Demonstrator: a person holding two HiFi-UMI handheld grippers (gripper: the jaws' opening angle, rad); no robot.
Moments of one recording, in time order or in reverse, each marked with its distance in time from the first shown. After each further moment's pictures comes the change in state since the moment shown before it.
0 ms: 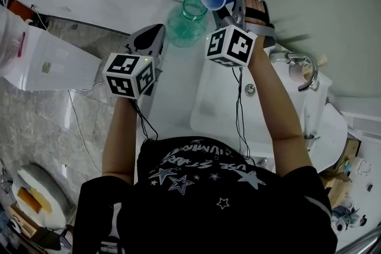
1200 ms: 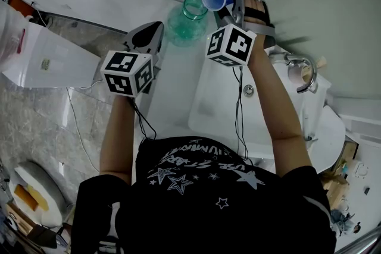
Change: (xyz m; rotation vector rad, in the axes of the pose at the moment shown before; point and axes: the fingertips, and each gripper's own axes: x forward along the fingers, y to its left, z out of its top) left arm -0.003 0.004 0.006 0.015 -0.010 0.018; right arm 0.004 0.006 -0.003 -0.047 0.024 0.032
